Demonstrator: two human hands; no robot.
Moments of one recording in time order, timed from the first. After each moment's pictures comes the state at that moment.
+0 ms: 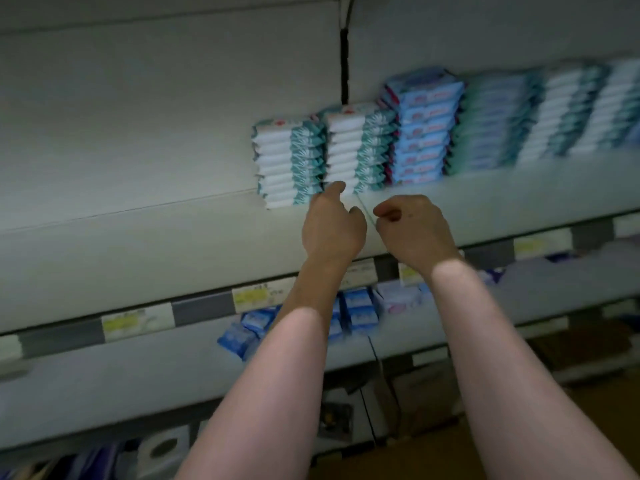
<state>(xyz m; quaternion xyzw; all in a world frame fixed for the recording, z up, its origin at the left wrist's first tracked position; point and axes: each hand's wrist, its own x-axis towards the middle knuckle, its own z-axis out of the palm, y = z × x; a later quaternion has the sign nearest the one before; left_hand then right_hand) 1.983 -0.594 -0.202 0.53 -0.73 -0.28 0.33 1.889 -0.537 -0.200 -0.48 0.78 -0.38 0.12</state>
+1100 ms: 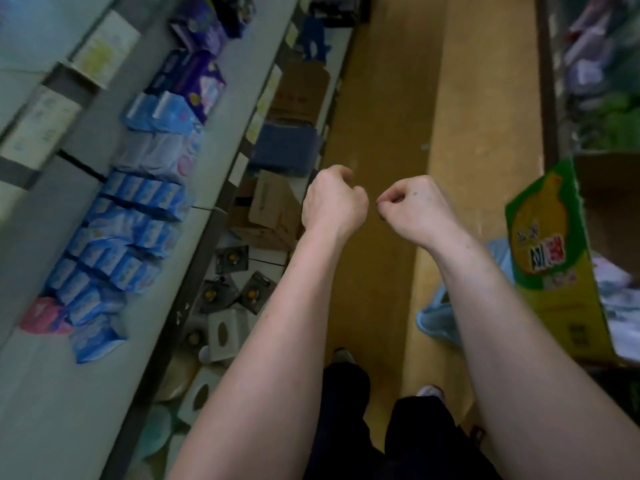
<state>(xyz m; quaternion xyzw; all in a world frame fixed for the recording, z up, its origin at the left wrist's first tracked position) 2.053 -0.311 -0.350 0.19 -0.89 -0.40 -0.07 2.058 -0.200 -0.356 0.09 0.92 -0.35 0.13</state>
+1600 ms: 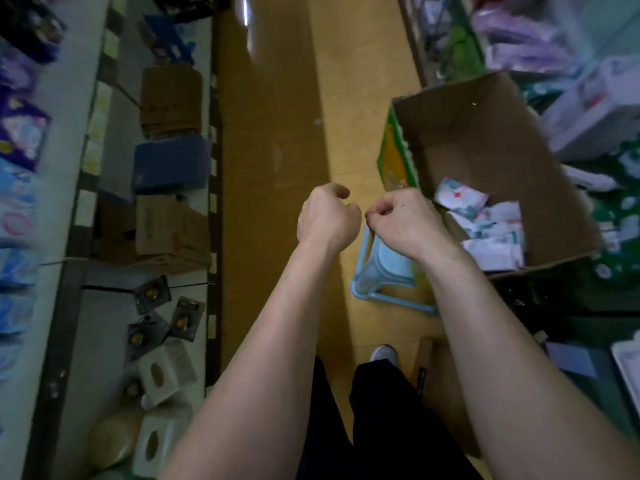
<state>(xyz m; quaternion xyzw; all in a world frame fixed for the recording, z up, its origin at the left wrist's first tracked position) 2.093 -0.071 -0.391 0.07 -0.90 -0.36 -0.22 2.133 0.030 -0.390 0.24 0.89 -0.36 0.13</state>
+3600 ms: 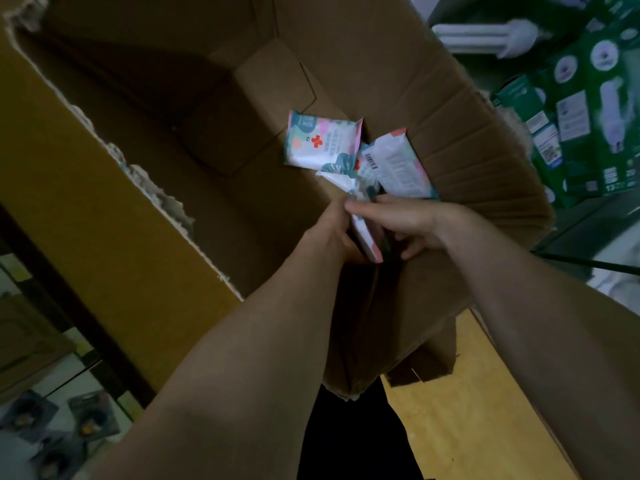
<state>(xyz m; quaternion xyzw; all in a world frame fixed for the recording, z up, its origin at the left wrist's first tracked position) 2.071 0.216 -0.669 0.34 -0.41 -0.40 -0.75 2.141 0.308 -0.636 0.50 0.56 -0.52 0.42</state>
